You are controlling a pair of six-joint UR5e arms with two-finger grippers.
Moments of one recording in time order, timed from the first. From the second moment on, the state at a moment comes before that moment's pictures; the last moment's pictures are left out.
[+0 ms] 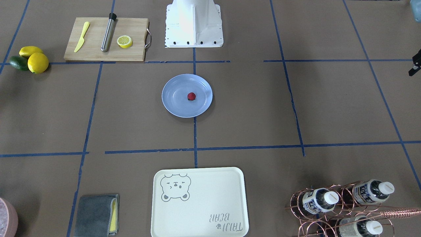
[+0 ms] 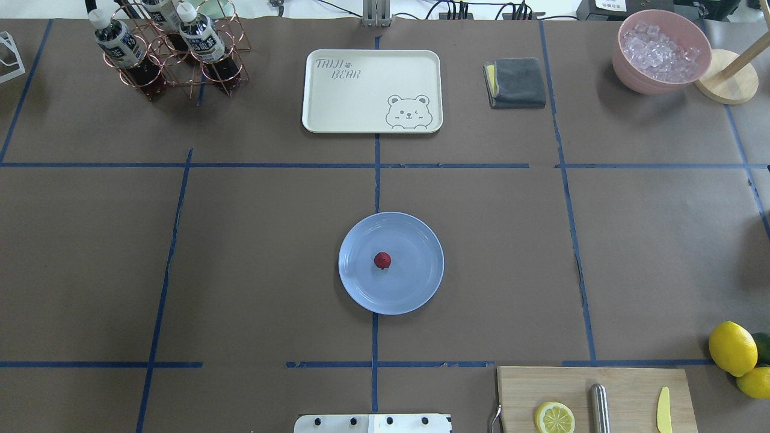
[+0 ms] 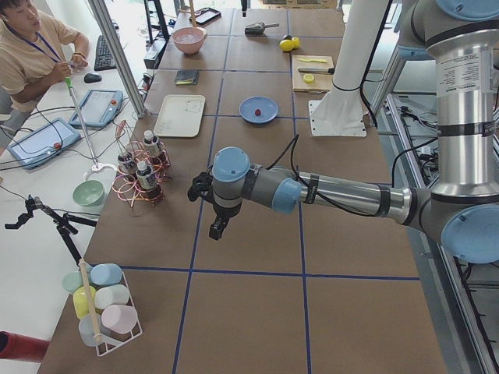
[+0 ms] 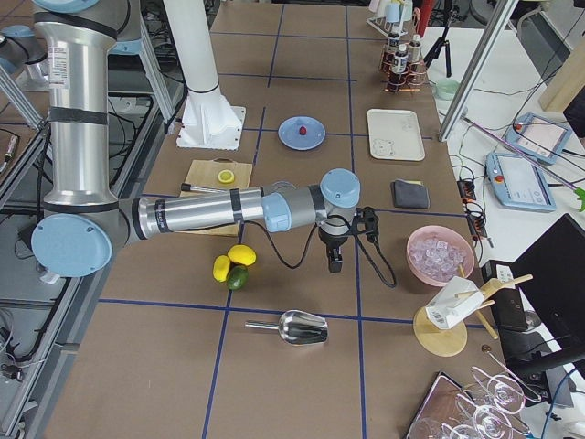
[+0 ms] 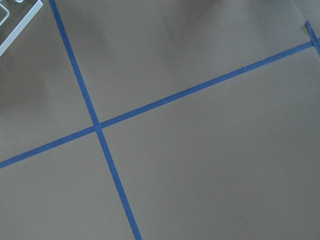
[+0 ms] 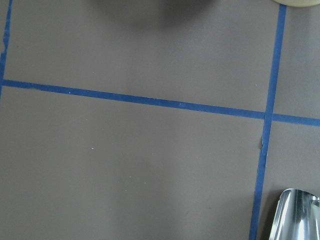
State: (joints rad) left arm -1.46 -1.43 -1.85 -1.78 -2.38 0.08; right arm 1.39 -1.61 1.77 -1.48 2.39 0.18
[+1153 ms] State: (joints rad) left arm -1.46 -1.39 -1.87 -1.81 -2.38 0.09; right arm 1.39 -1.61 1.77 -1.48 2.39 0.18
